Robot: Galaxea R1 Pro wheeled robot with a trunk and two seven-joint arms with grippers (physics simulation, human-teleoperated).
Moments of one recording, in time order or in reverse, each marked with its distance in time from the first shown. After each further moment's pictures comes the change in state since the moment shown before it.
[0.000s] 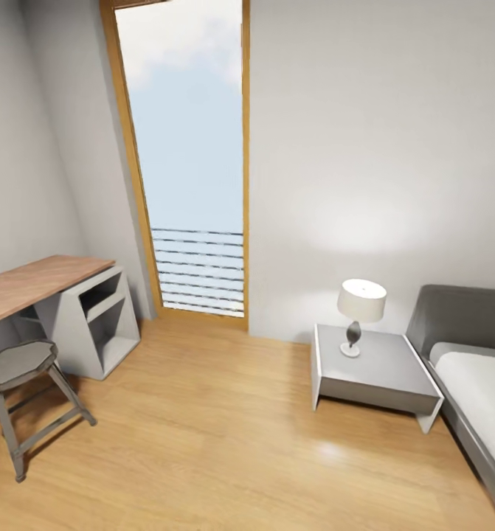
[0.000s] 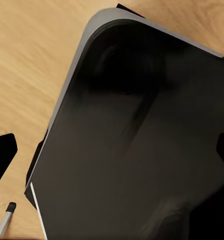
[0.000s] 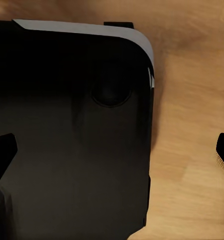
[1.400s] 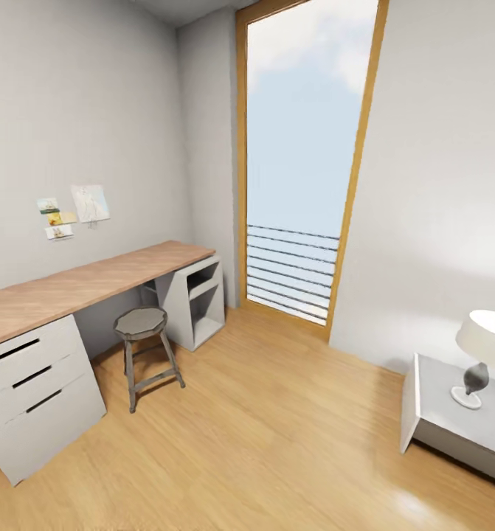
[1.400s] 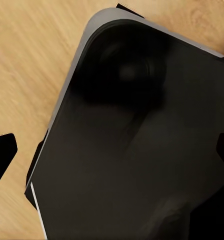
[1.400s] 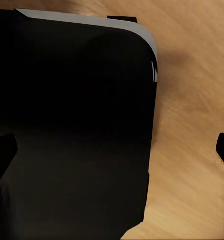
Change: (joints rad) left arm 0.000 0.000 -0.001 0.000 0.000 0.000 0.000; right arm 0.000 0.002 0.035 0.015 -0.001 -0.004 0.000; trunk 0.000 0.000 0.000
